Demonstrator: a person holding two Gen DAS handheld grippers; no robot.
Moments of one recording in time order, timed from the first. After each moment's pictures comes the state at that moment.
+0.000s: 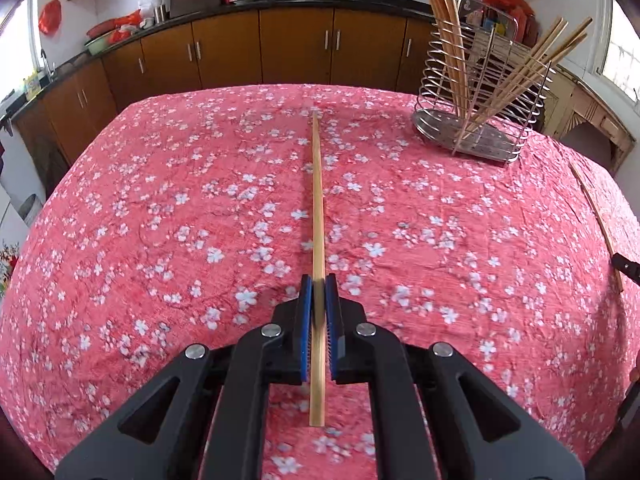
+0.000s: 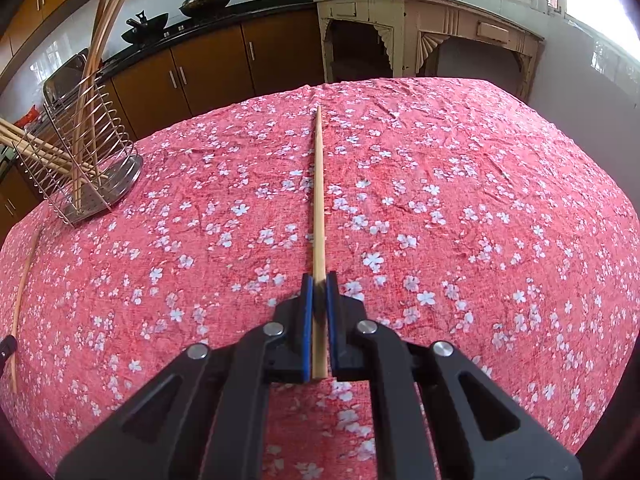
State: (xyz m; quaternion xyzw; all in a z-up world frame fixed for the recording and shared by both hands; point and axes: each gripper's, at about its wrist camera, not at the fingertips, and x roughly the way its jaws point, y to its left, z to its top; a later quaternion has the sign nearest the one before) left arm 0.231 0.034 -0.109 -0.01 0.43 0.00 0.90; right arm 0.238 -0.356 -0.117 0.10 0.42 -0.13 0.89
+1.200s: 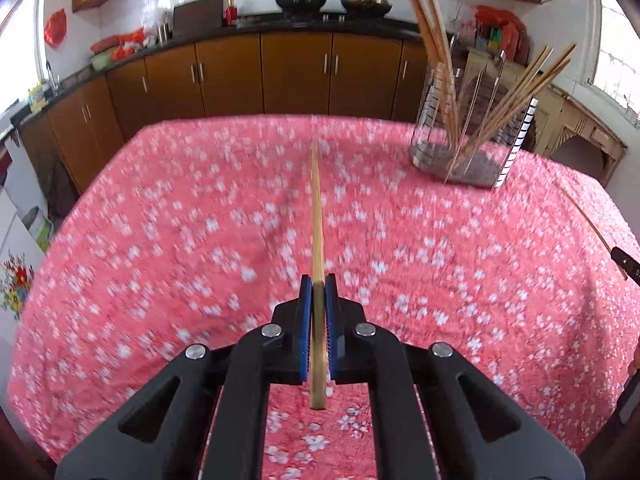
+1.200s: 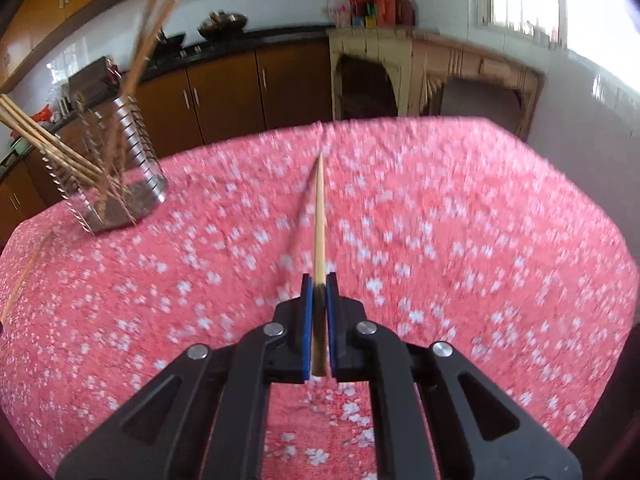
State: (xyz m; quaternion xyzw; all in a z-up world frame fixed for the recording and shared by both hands) left arm 0.204 0.053 -0.072 -0.01 0.39 -0.01 0.92; right arm 0.216 -0.340 -0.083 0.06 0.35 -0.12 0.92
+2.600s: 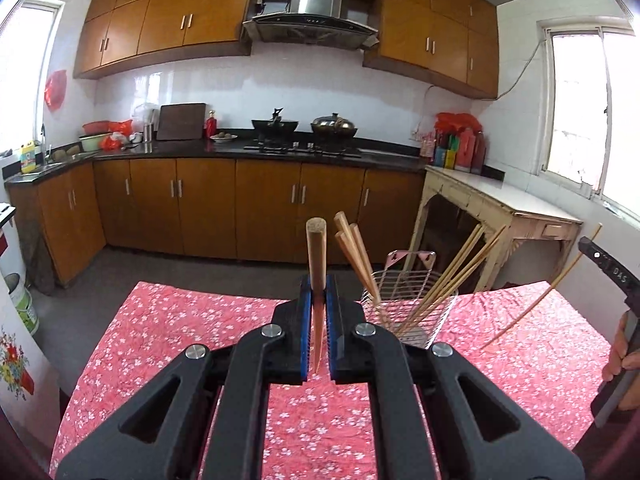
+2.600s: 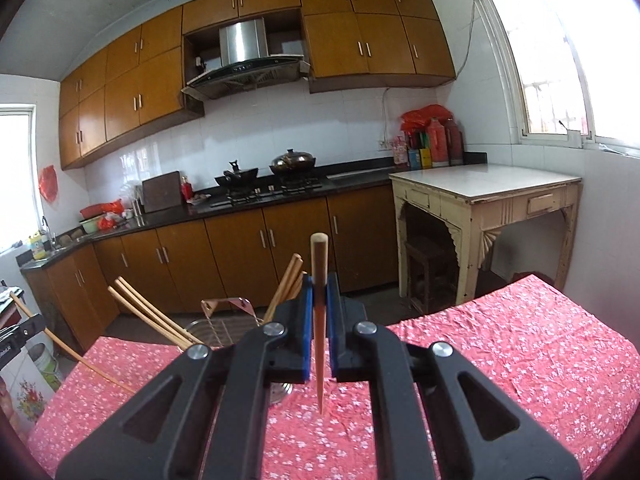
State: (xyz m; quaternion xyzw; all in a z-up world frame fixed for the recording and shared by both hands) left arm 0.207 0.051 0.089 -0.04 0.20 -0.06 0.98; right arm 0.209 -0.304 0.110 0.08 0.13 -0.02 0.99
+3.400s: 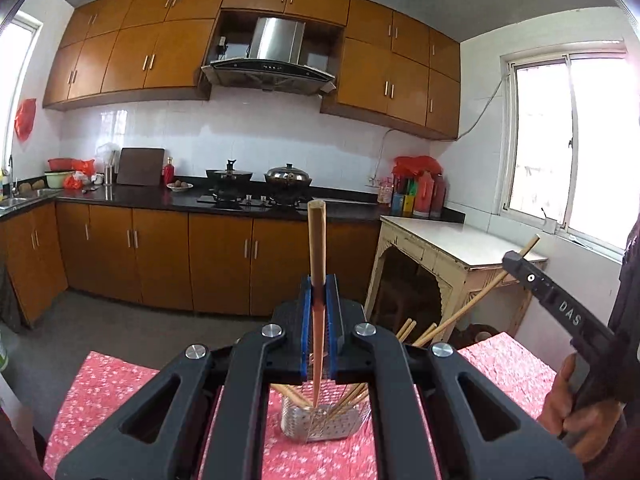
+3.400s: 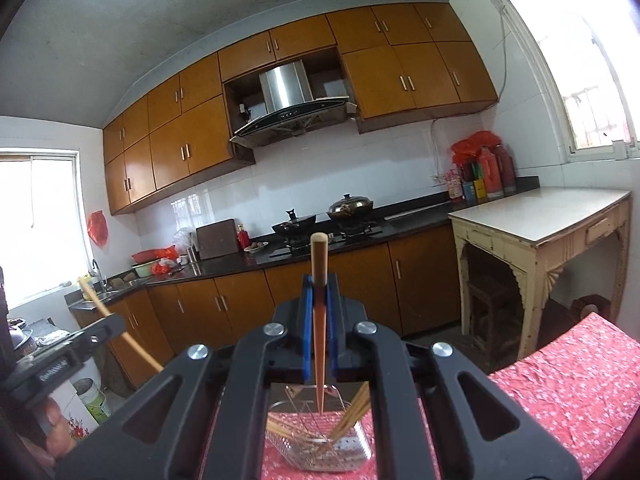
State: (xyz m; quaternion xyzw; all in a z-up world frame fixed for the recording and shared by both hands) left arm 0.249 -0.021 0.173 -0.05 0.12 -0.13 0.98; right arm 0.246 -0.270 0.192 0.12 0.06 0.08 0.99
